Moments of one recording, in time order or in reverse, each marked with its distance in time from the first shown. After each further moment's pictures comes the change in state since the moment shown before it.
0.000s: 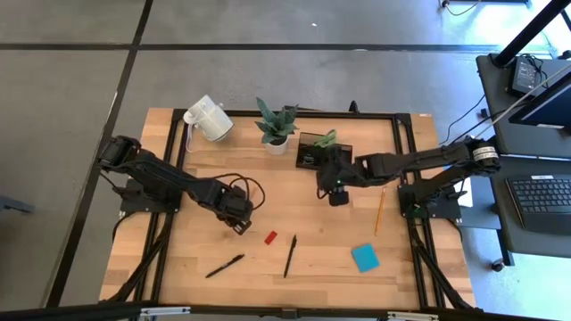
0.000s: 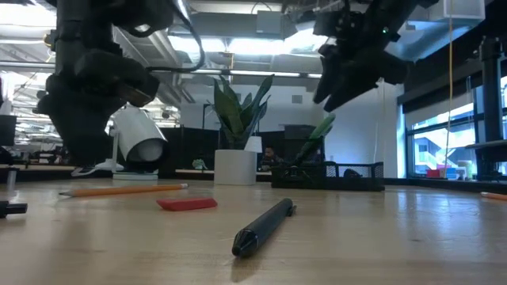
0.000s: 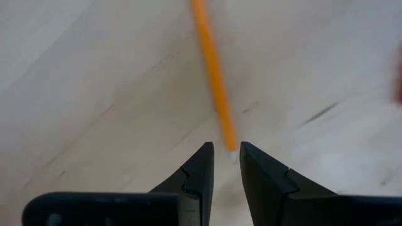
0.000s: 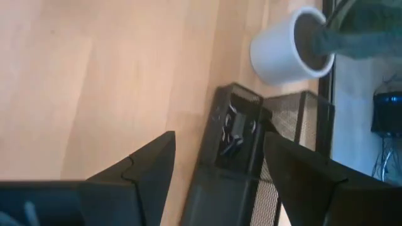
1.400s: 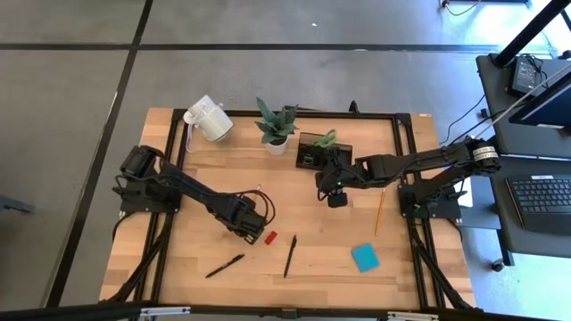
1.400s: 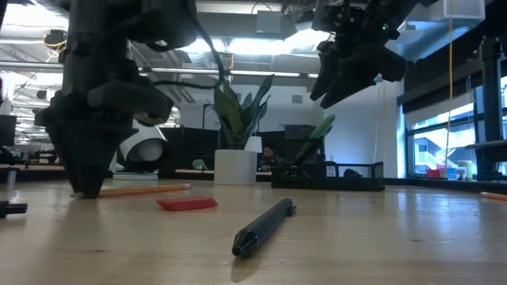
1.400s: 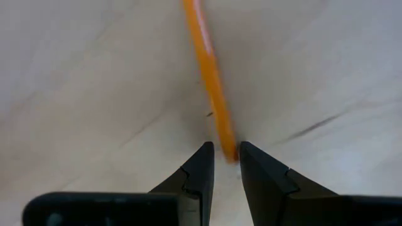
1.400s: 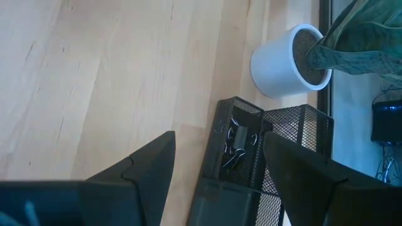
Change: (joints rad) left arm -0.061 0.248 0.148 -0.005 0.005 -0.122; right arm 0.019 0.000 0.000 0.033 0.000 0.005
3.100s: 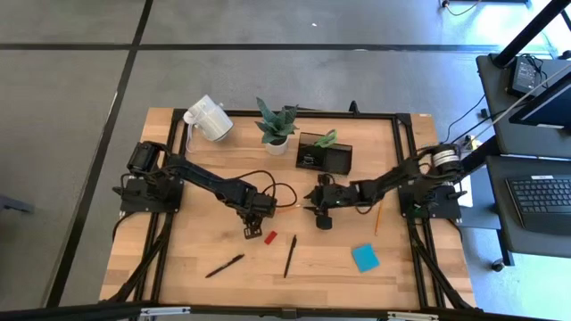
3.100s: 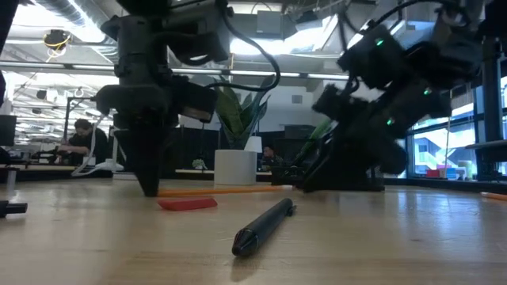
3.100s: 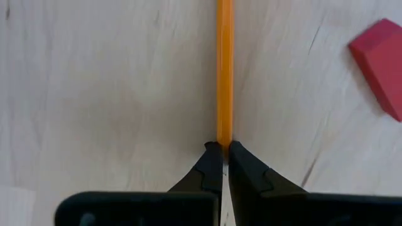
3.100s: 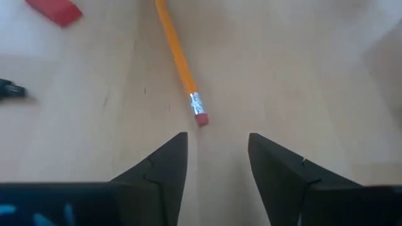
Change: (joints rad) left arm 0.174 0.064 0.009 0.162 -0.023 0.861; right arm 0.035 0.341 -0.446 1.052 -0.237 0.351
